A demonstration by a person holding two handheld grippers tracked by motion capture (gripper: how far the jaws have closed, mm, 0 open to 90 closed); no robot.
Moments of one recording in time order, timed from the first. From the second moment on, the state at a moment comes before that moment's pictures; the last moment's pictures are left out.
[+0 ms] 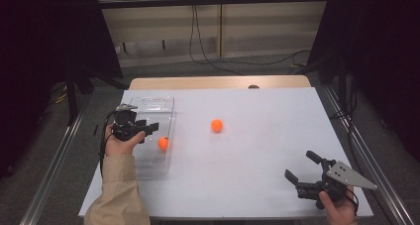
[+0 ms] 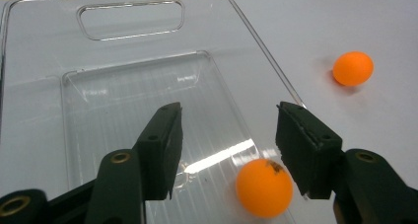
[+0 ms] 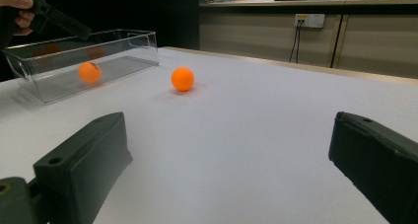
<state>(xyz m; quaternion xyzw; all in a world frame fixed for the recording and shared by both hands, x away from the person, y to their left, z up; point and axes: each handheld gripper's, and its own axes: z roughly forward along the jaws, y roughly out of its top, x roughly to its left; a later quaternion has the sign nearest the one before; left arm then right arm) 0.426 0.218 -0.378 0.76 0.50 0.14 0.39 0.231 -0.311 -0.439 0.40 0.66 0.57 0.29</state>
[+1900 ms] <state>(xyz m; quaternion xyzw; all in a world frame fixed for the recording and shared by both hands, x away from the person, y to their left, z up) 0.419 0.163 -0.366 0.78 0.45 0.11 0.41 0.232 -0.311 -0.439 0.40 0.66 0.57 0.29</state>
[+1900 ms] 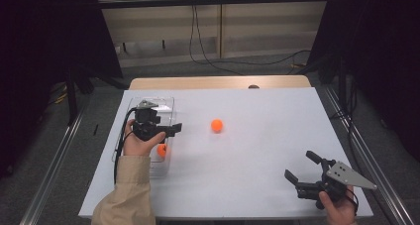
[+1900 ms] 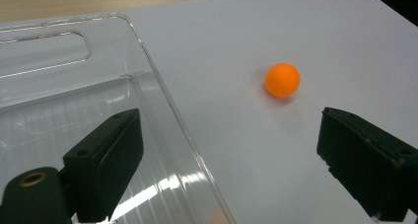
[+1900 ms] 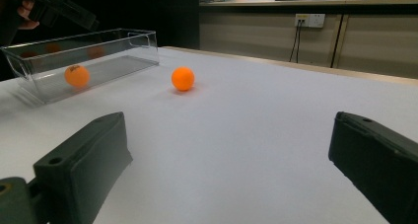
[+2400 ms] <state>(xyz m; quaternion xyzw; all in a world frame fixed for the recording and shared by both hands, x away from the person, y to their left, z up) 0.419 0.154 -0.366 0.79 0.44 0.11 0.42 0.232 -0.310 -0.439 0.40 0.66 0.57 0.29</state>
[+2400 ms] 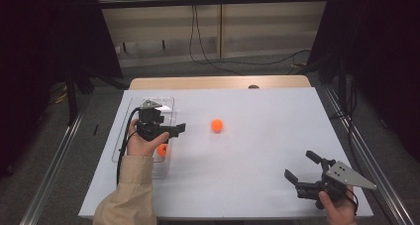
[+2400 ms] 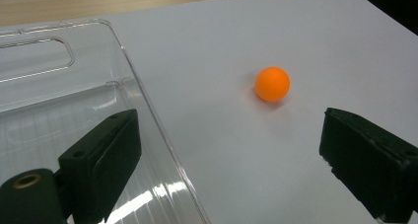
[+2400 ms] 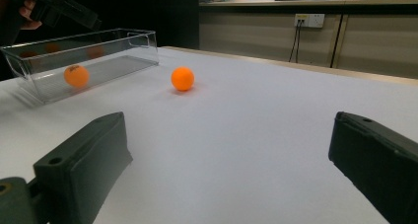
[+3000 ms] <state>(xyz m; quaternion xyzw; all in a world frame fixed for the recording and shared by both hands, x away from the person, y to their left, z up) 0.416 0.138 -0.368 0.79 0.43 0.11 0.43 0.232 -0.310 -0.440 0.40 0.66 0.57 0.29</state>
